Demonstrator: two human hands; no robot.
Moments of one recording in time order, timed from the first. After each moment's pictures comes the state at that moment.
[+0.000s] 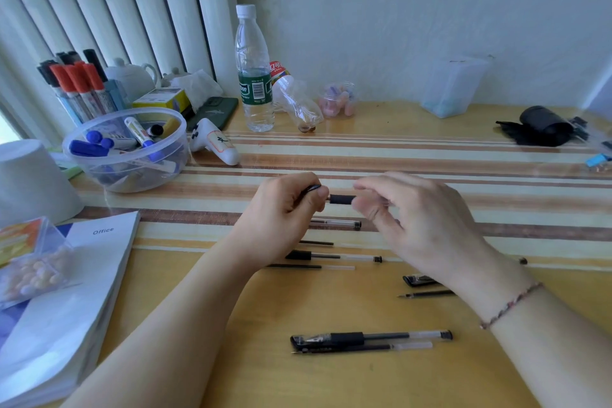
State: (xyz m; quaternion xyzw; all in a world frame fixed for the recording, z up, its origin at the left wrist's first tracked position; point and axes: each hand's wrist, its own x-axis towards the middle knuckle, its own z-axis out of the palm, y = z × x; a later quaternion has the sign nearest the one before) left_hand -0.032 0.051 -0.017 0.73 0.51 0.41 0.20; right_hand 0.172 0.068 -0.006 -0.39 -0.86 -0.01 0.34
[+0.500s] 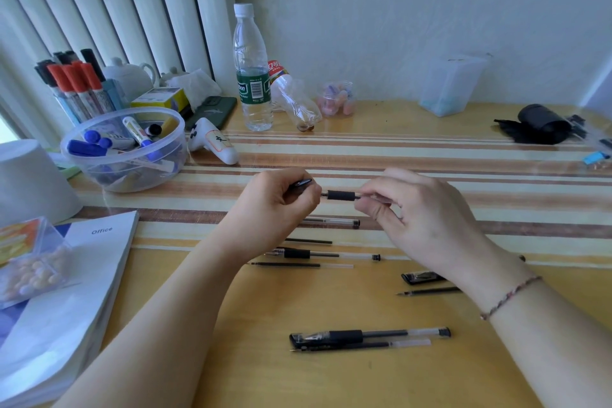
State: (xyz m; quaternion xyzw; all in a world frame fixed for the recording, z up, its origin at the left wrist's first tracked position) left_hand -0.042 0.056 -0.019 0.71 0.52 0.41 0.23; right_hand 0.177 0.075 -0.010 -0.40 -0.86 0.01 0.31
